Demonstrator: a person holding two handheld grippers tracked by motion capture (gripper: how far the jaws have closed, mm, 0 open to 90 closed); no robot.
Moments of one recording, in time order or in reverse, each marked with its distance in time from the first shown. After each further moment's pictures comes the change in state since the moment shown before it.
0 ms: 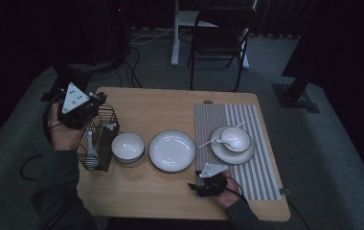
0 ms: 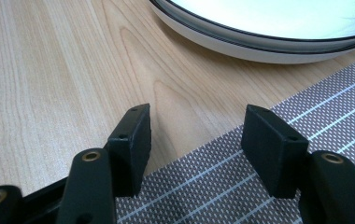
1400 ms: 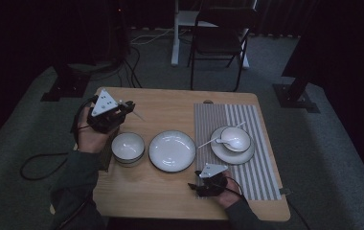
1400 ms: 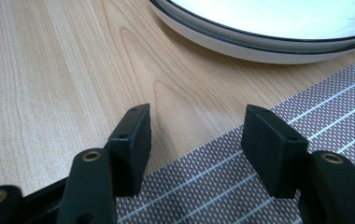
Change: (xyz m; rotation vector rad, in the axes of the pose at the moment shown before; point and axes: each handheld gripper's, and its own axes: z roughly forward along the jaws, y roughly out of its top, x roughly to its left) left arm -0.047 0.007 0.035 0.009 -0.183 0.009; right arm 0.000 0.000 0.000 0.000 0.000 -0.001
